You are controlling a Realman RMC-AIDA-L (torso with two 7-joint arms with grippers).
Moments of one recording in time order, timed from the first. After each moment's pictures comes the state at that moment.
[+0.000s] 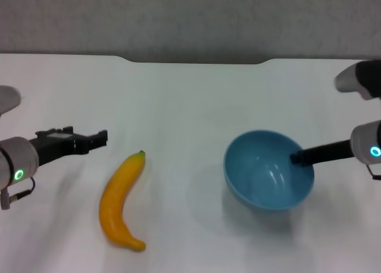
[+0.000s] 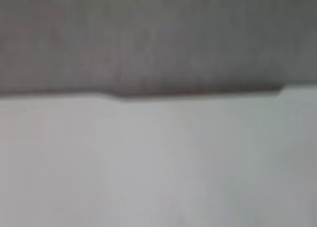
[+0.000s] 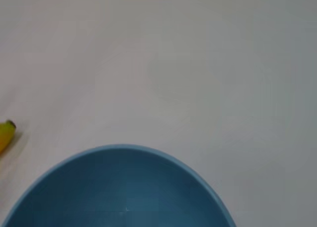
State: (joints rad) left arm -0.25 -2.03 -1.63 -1.12 2.05 -0.54 0.74; right arm 0.66 2.02 -1.24 -0.75 0.80 0.97 -0.66
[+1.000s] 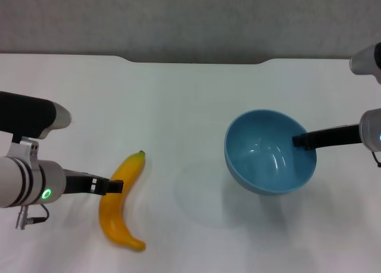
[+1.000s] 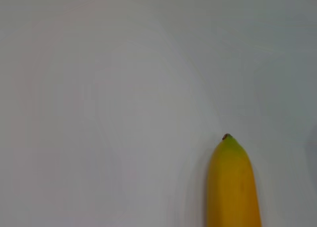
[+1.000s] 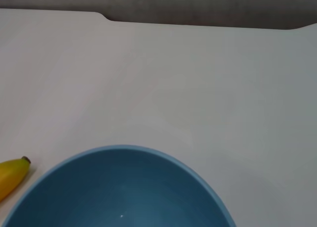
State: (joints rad) left arm -0.34 -2.03 -1.50 -1.20 2.57 -0.81 0.21; right arm 0.60 2.01 -1.24 -0.88 0.85 1.00 -0.64
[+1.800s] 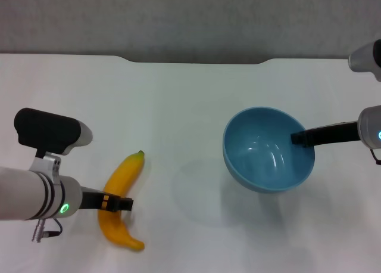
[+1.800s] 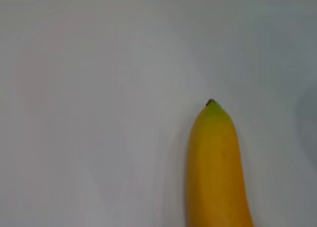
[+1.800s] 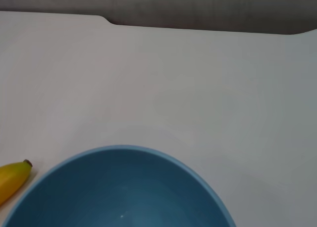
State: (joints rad) left arm -0.39 -2.04 -1.40 -1.08 2.61 -0.76 0.12; right arm 0.60 2.01 -1.24 -0.88 0.85 1.00 -0.64
